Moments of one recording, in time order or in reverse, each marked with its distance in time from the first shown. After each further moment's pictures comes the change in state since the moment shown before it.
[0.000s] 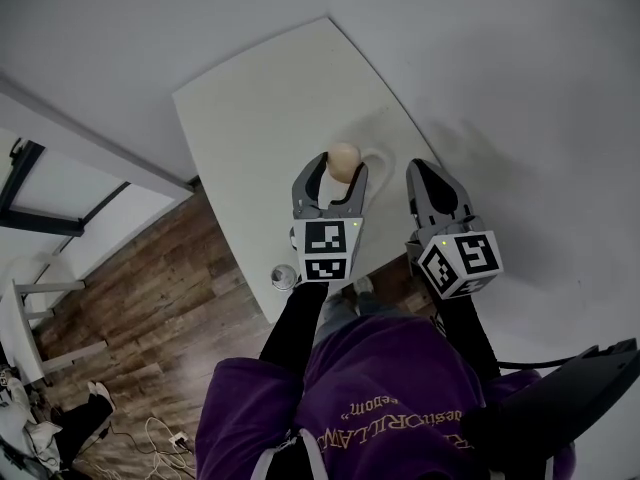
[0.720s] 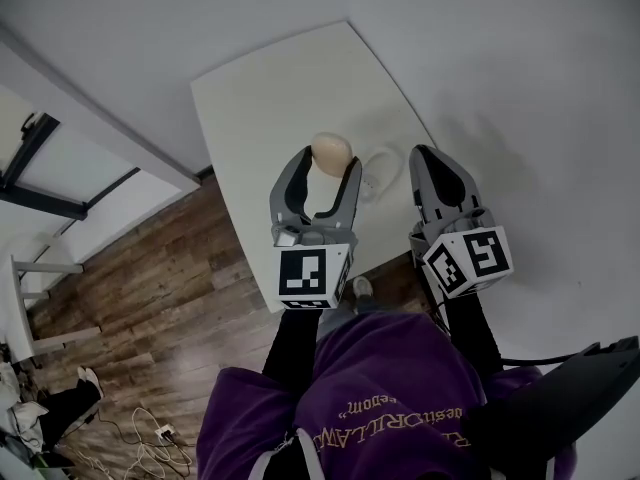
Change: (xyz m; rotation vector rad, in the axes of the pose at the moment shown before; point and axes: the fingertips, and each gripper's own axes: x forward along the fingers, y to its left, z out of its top) left arm -0.096 0.012 0.092 -0.010 -0.309 0.088; right arm -0.011 0.042 0.052 -0.076 -0.112 0.105
